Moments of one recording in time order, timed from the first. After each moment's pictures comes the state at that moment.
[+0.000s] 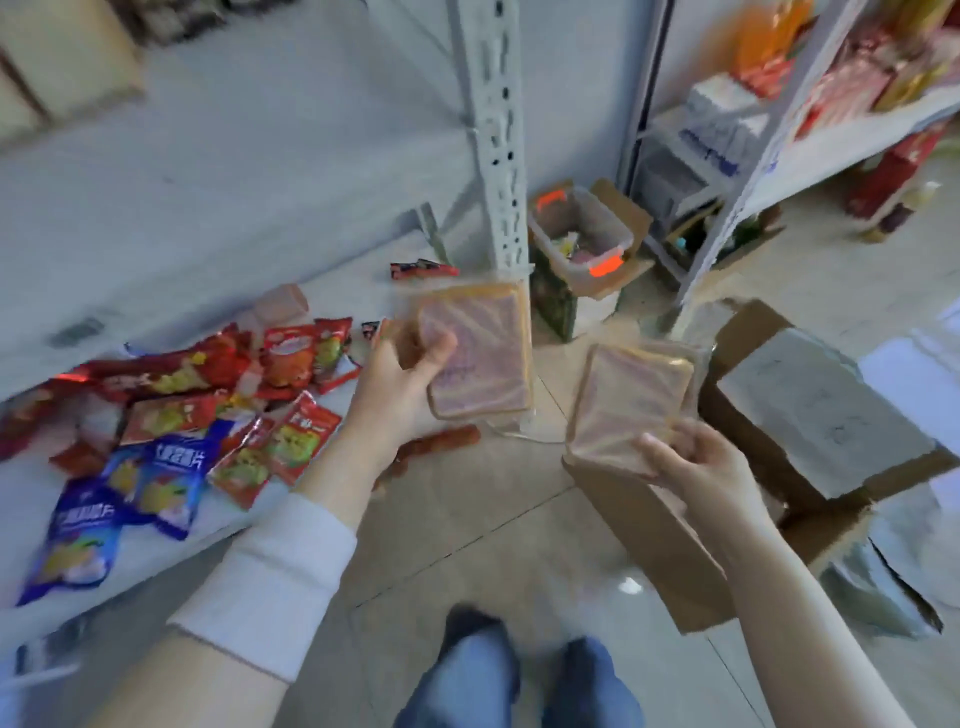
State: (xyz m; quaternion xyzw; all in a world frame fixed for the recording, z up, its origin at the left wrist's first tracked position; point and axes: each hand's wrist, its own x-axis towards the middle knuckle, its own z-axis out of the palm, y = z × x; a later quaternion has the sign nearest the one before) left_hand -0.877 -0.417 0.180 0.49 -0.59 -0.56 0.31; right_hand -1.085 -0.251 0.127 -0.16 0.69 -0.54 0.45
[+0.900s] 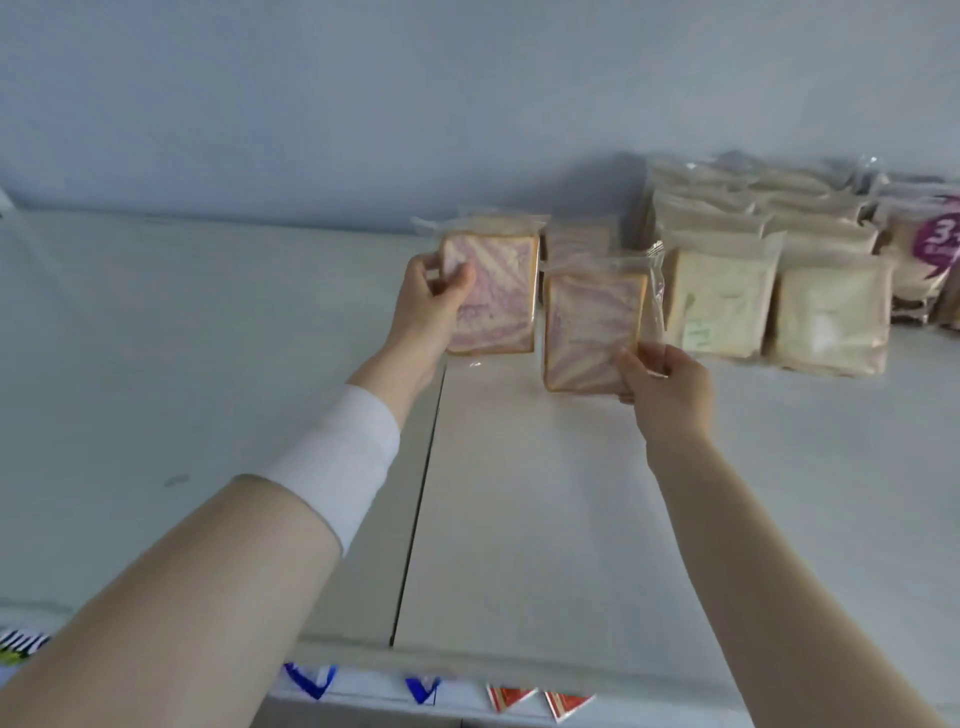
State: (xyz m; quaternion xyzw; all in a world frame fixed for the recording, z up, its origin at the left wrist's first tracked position) left_hand -0.346 -0.789 0.291 0.56 -0.43 -0.38 0.60; right_hand -0.546 -0.753 0.268 -0.44 0.64 -0.52 0.35
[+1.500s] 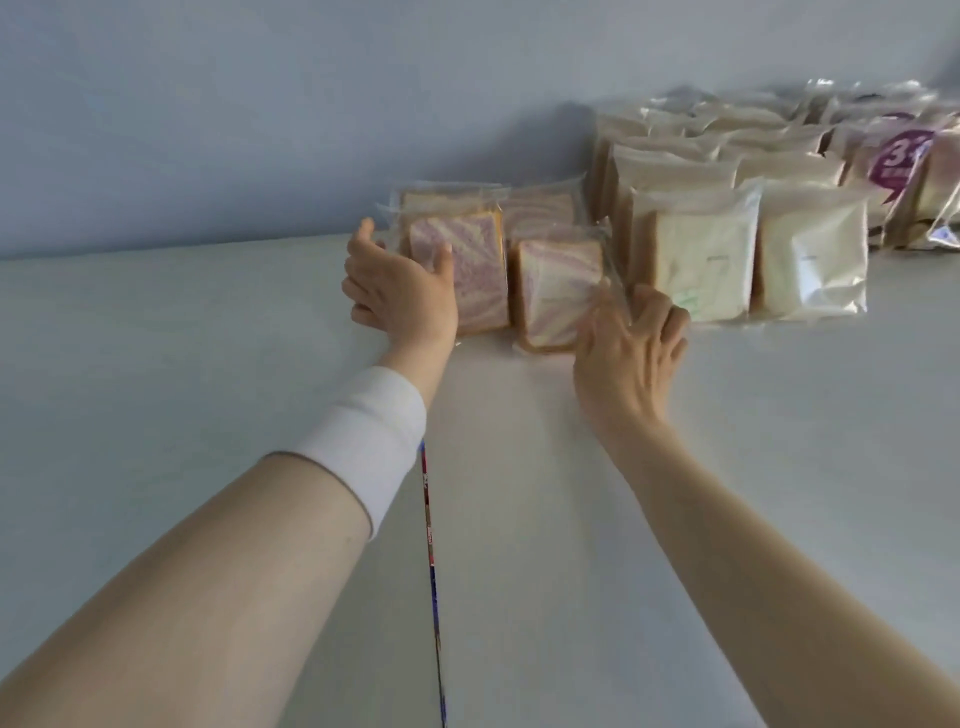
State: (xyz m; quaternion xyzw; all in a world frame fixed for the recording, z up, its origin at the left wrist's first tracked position) left_hand -0.370 -0.853 0.279 0.72 -0.42 -0.18 0.51; right_hand -0.513 -0.785 0.249 -0.56 0.78 -0.28 -0.01
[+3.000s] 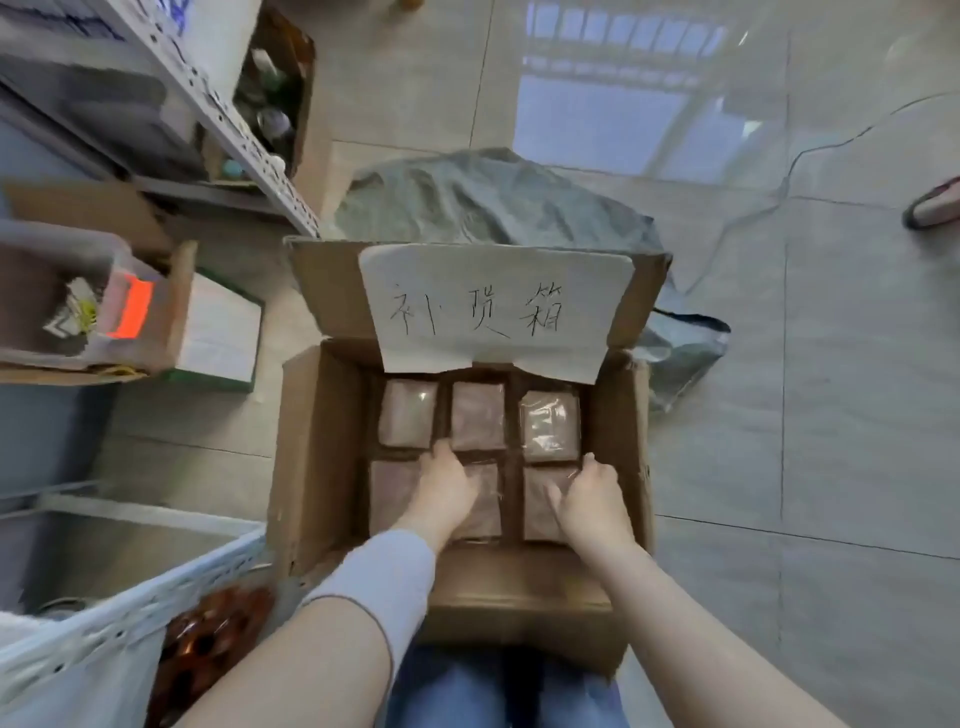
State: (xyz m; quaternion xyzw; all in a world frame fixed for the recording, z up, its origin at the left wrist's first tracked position) left_hand -1.281 -0.333 -0.230 0.31 -0.81 -0.33 -0.38; right_hand -1.289 -0.181 -0.217 0.16 0.88 -0.19 0.40
